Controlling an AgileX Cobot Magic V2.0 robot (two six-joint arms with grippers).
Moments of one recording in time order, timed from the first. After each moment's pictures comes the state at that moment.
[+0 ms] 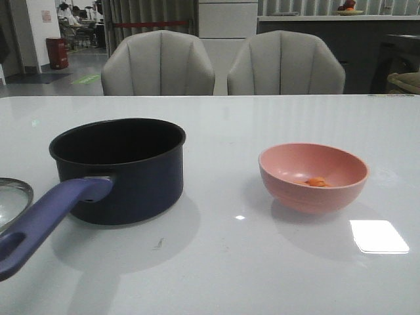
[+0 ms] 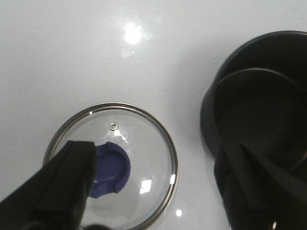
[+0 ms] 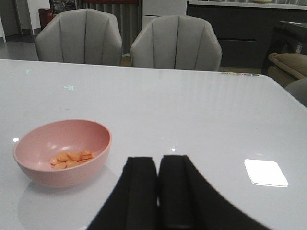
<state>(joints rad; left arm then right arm) -0.18 1.35 -1.16 0.06 0.83 -0.15 0.08 -0.01 0.03 -0.01 0.09 0.04</state>
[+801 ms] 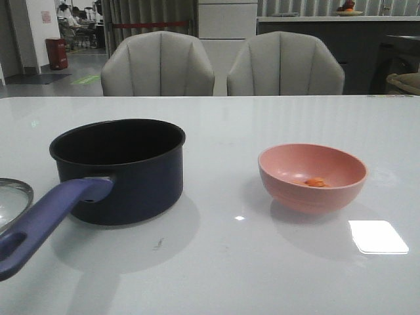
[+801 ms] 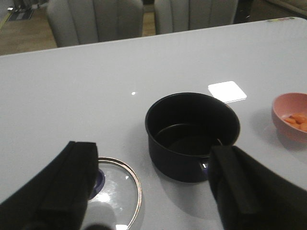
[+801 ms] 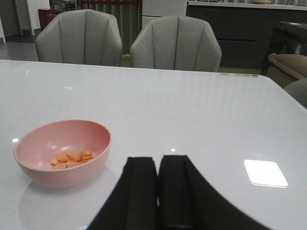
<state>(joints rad) -0.41 0.34 -0.59 0.15 0.62 -0.15 0.08 -0.01 0.03 -0.01 0.09 0.04</state>
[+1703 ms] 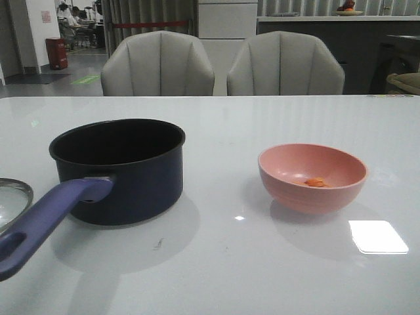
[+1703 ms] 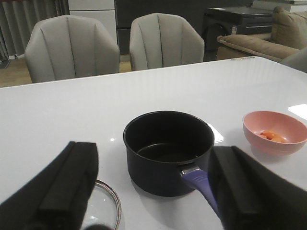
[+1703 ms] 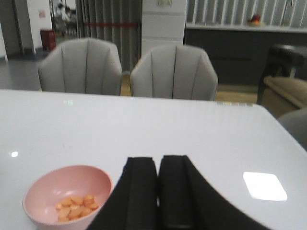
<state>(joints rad) -0.45 0.05 -0.36 0.13 0.50 -0.15 0.08 0.16 -0.24 -0.01 0.18 0.05</state>
